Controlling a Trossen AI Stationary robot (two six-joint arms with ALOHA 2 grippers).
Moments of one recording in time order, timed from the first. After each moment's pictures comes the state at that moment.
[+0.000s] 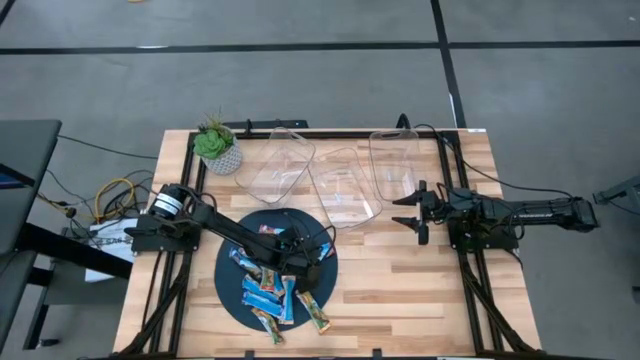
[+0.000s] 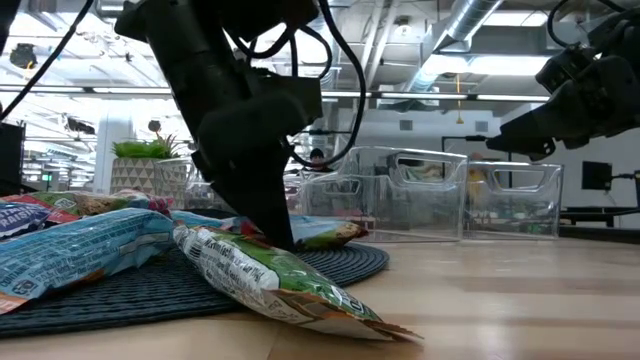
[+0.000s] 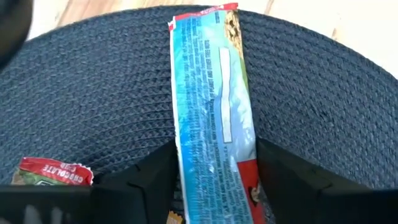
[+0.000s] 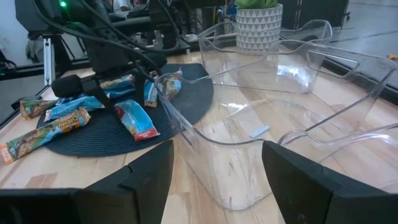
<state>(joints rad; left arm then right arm) -0.33 1.94 1.16 -0.38 -0.31 -0.64 -0.05 0.27 0.01 0.03 0.03 0.08</state>
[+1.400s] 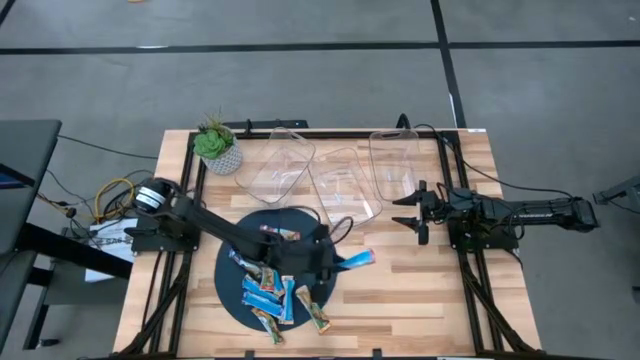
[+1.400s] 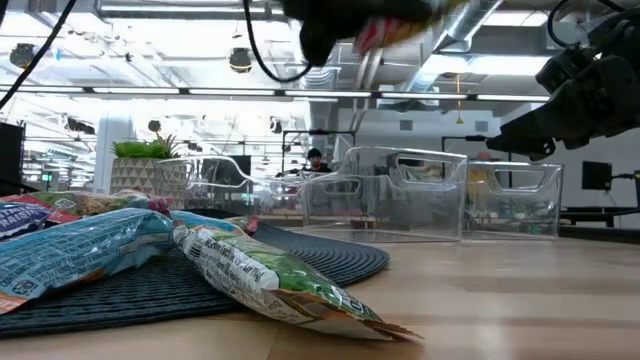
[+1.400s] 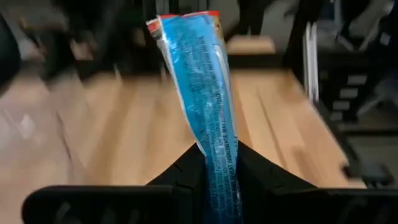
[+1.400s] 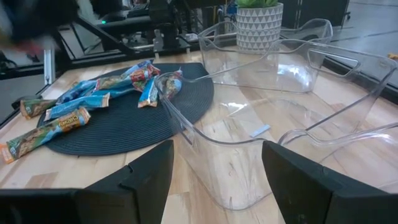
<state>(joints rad) -0.35 1.79 1.16 0.31 -0.31 -0.09 -0.05 0.27 0.01 0.03 0.03 0.08</state>
